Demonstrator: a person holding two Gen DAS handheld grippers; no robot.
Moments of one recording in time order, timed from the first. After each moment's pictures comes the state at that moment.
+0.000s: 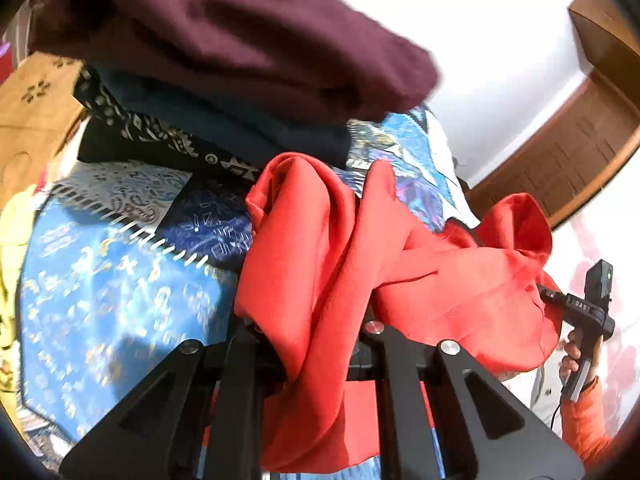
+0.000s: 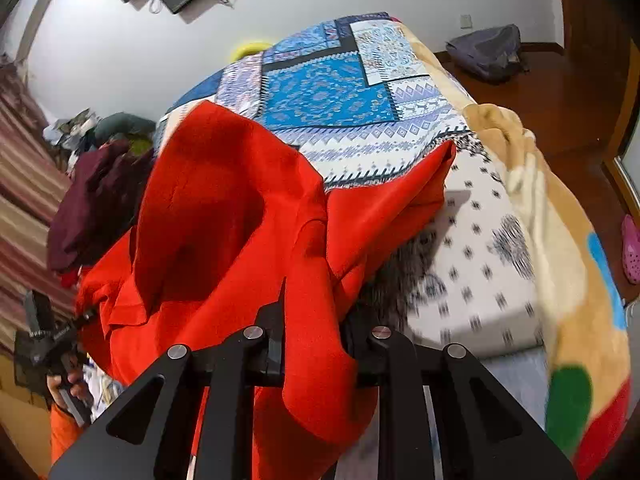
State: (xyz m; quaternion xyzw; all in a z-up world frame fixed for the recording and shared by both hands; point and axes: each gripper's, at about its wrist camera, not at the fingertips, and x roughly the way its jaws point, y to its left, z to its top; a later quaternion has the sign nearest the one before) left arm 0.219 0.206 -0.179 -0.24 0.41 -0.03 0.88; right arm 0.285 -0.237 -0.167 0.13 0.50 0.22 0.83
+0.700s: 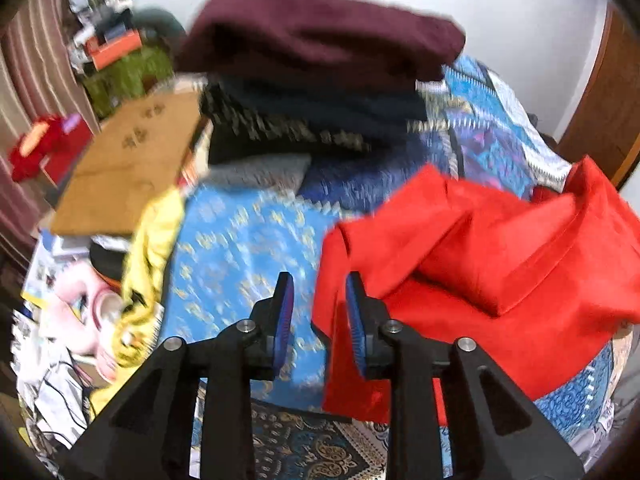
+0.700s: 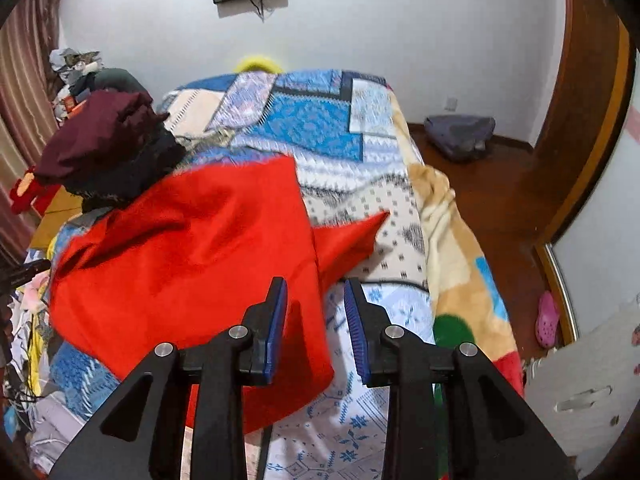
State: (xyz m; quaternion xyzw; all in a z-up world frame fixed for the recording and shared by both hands) left arm 0.128 0.204 -0.177 -0.08 0.43 0.13 0.89; right arm 0.198 -0.242 -0.110 -0.04 0.41 0.17 0.89
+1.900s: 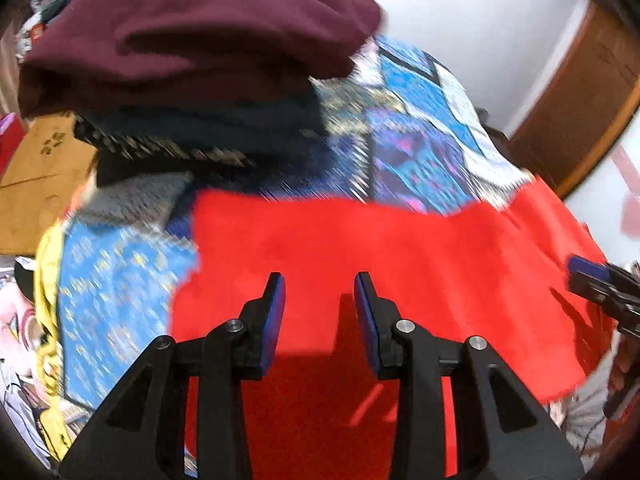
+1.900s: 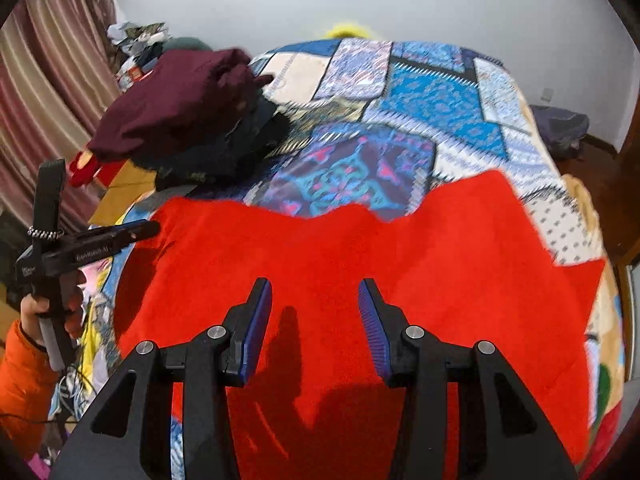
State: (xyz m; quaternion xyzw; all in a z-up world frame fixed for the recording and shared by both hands) left arm 0.218 0.148 -0.196 -0.12 0.46 0.01 0.88; right arm 0.219 -0.104 -0.149 -0.02 0.46 0.31 0.83
